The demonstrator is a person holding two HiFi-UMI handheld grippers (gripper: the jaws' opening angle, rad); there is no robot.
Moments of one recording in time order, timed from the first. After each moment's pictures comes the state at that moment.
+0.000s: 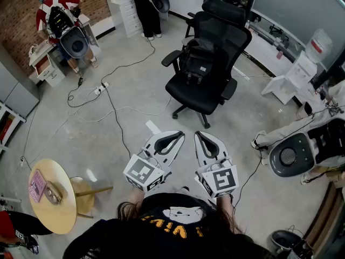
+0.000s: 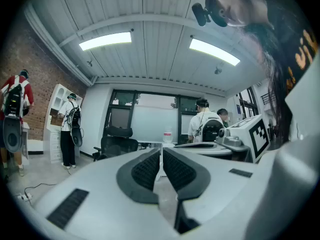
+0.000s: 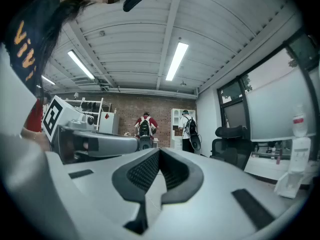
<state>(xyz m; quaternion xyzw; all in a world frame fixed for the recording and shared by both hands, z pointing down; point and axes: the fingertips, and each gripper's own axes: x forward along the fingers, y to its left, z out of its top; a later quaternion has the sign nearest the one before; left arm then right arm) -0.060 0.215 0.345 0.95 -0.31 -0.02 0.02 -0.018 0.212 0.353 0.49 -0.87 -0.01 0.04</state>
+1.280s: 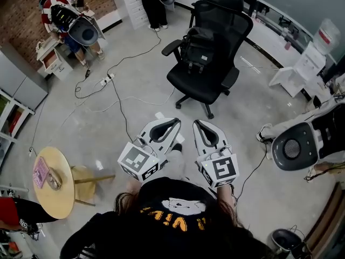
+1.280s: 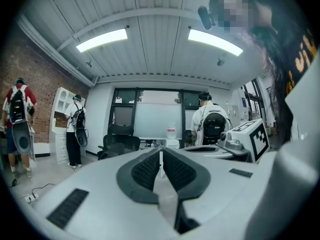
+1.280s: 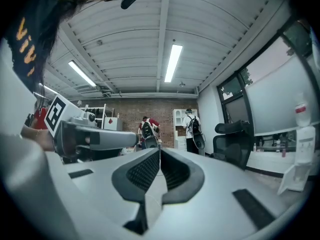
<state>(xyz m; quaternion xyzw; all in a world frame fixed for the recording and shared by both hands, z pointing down) -0.013 0.224 0.348 0.94 -0.35 0.00 0.02 0.037 0.222 0.368 0.46 -0.89 0.01 0.02</state>
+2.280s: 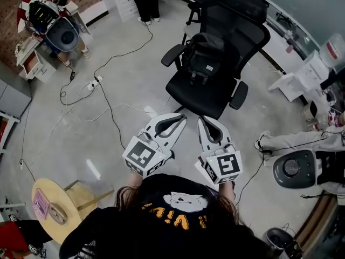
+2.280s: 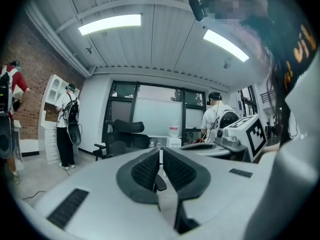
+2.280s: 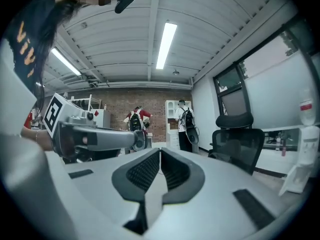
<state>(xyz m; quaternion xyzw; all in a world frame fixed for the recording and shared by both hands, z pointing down) -0.070 -0.023 0.370 0.95 -0.30 0.01 0.04 -0.022 -0.024 0.390 0.50 -0.86 0.03 0.05</state>
